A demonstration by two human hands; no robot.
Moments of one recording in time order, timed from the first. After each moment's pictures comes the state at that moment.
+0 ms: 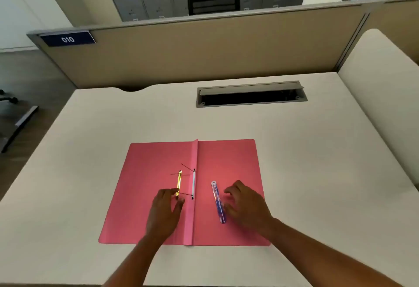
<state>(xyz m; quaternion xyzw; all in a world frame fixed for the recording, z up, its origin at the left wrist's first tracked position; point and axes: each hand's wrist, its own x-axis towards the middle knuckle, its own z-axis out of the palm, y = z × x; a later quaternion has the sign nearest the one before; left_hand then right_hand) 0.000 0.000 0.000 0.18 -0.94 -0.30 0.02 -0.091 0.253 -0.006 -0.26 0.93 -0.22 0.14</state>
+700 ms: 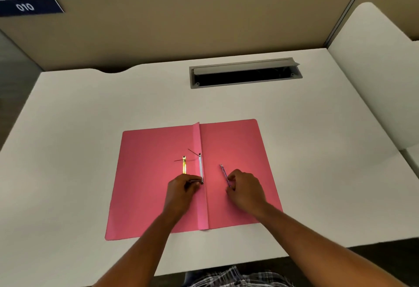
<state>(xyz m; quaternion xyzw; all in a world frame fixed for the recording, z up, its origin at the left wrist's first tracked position) -0.027 -0.017 -0.026 0.13 -0.87 -0.47 -0.04 -0.068 0.199 -0.012 -0.06 0.95 -0.25 0.18</state>
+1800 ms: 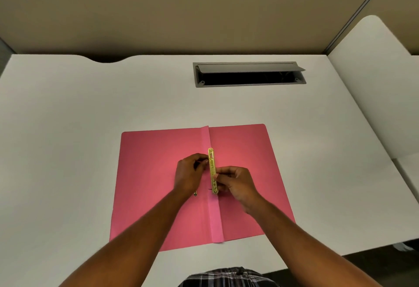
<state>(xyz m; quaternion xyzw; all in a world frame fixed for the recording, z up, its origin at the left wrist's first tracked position) -0.109 -0.049 -0.042 0.10 -0.82 -0.56 -0.03 -0.093 0.114 0.013 0.19 0.69 -0.65 0.25</state>
